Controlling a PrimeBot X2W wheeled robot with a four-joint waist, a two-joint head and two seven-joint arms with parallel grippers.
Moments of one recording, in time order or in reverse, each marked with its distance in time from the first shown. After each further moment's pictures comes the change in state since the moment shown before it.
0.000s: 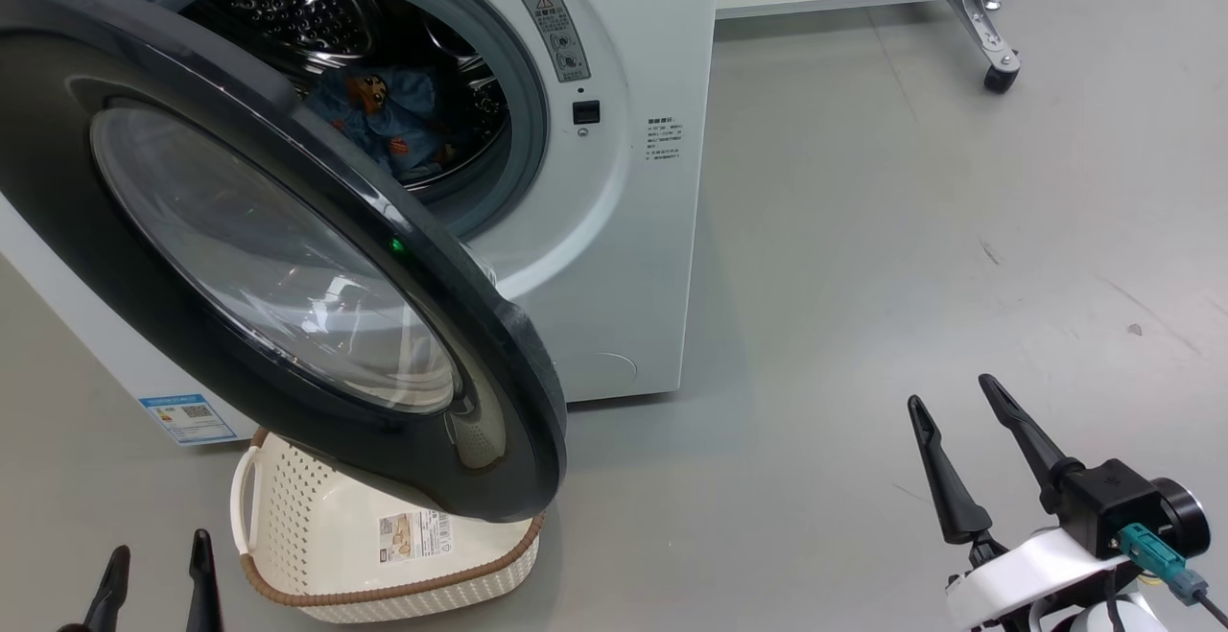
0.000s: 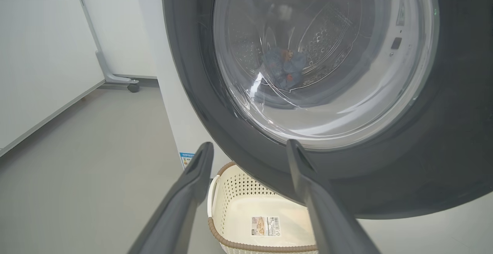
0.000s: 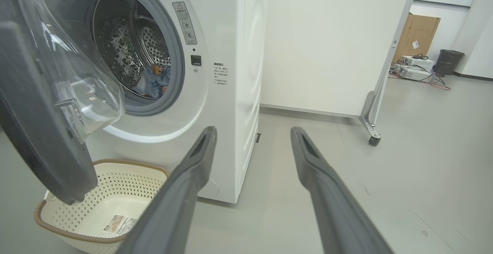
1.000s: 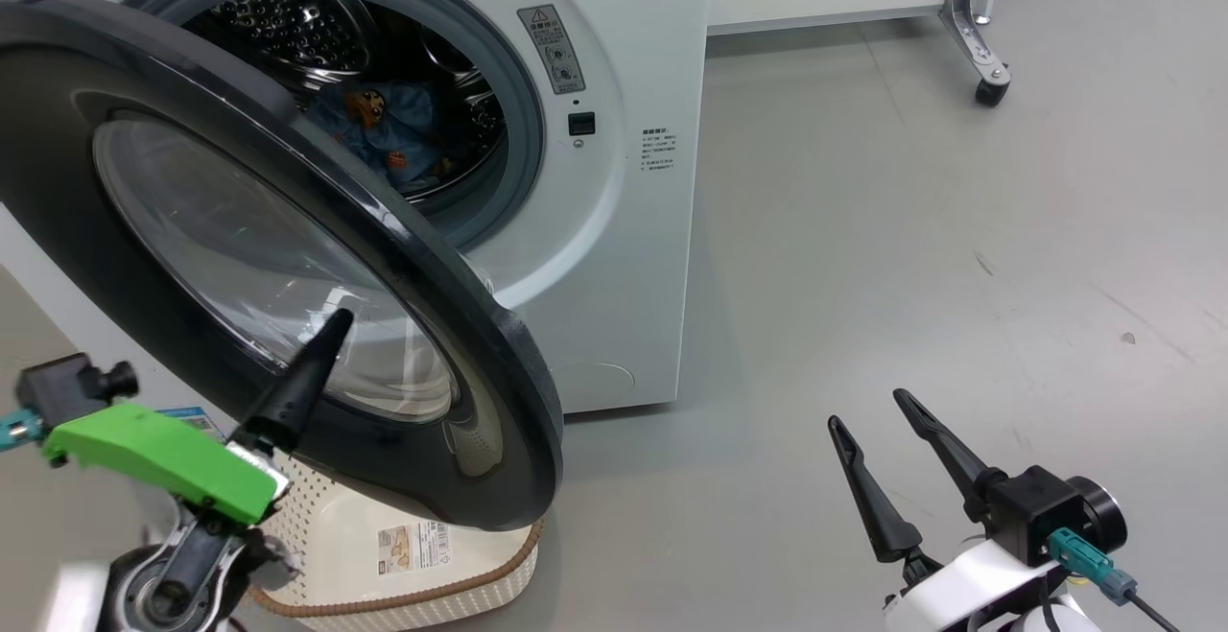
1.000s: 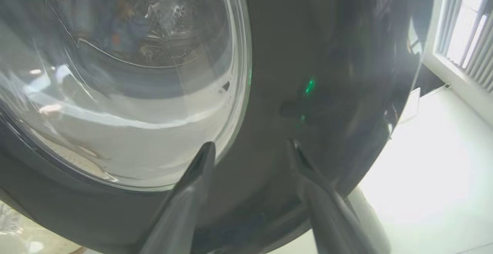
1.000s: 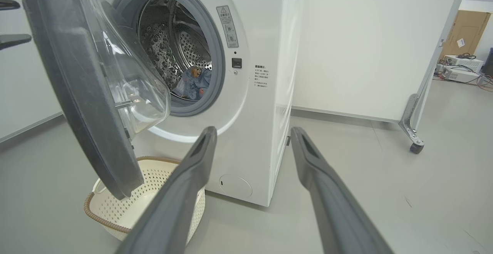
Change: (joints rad) left arm -0.386 -0.113 -0.023 -0.099 -0.862 -0.065 0.657; right arm -0.029 0.009 0.146 0.015 0.046 0.000 0.000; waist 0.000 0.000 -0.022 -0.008
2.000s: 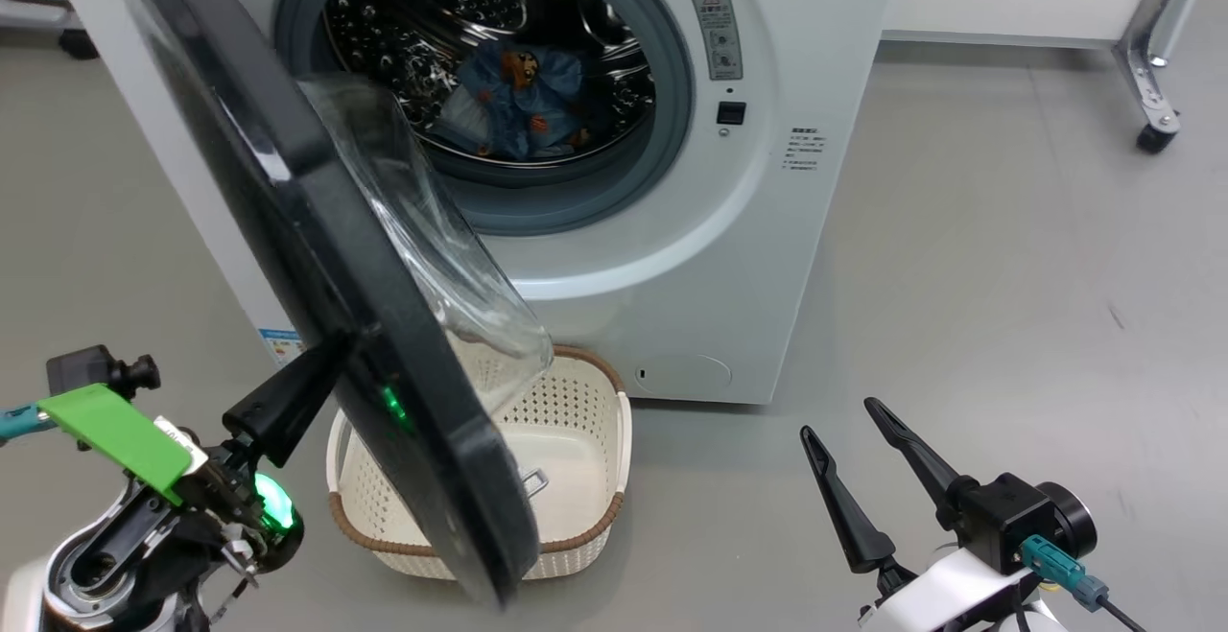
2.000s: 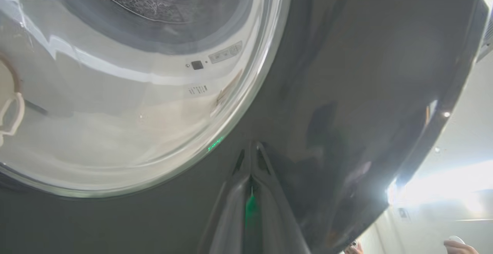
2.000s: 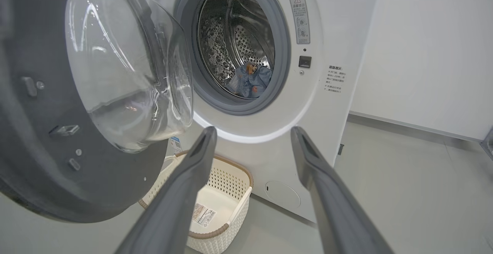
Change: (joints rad) left arm -0.045 -0.071 0.210 0.060 -0.293 0.049 0.396; right arm -0.001 0.024 0.027 0.002 0.000 0.000 0.000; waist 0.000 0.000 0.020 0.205
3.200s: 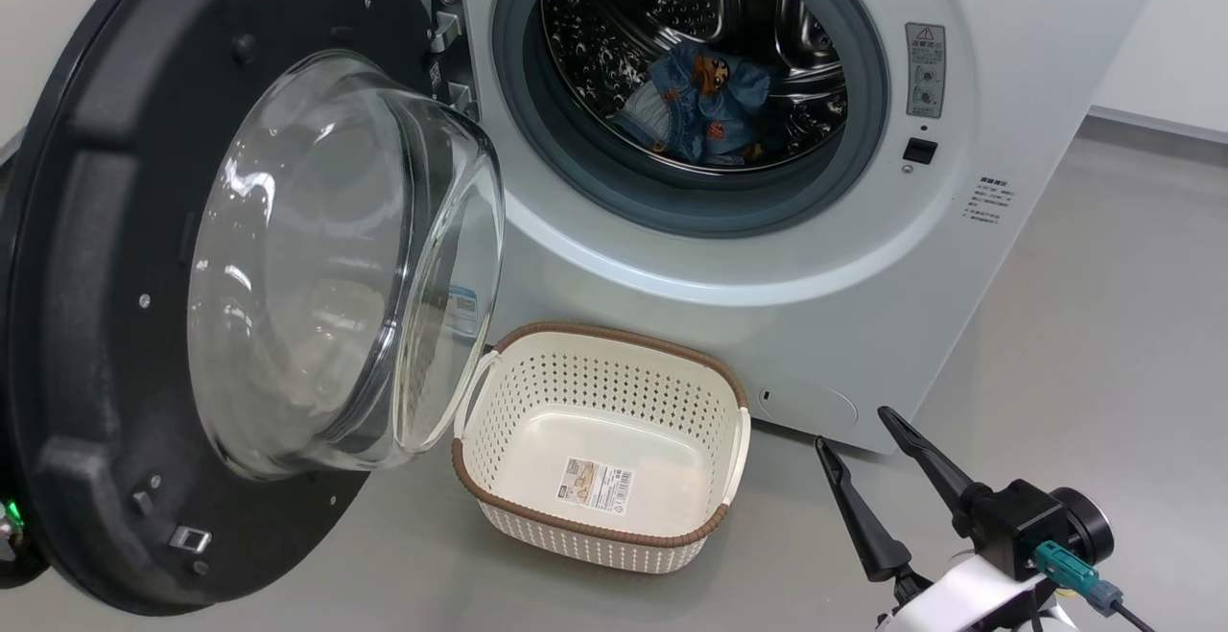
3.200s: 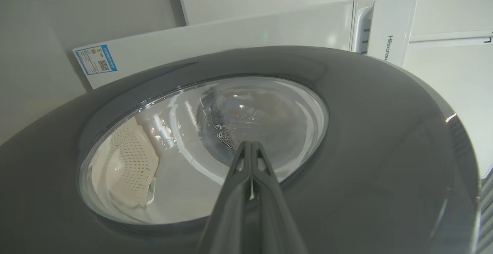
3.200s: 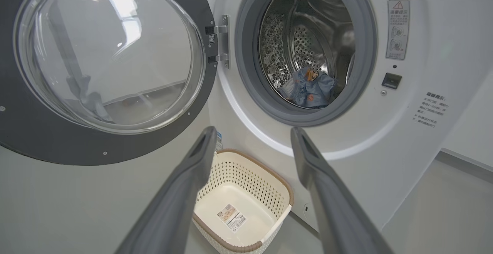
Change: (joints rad) left arm -0.212 0.231 0.258 0.469 0.094 -0.012 0.053; right arm 0.010 -0.045 0.013 0.000 0.011 0.000 0.000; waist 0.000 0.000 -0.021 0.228
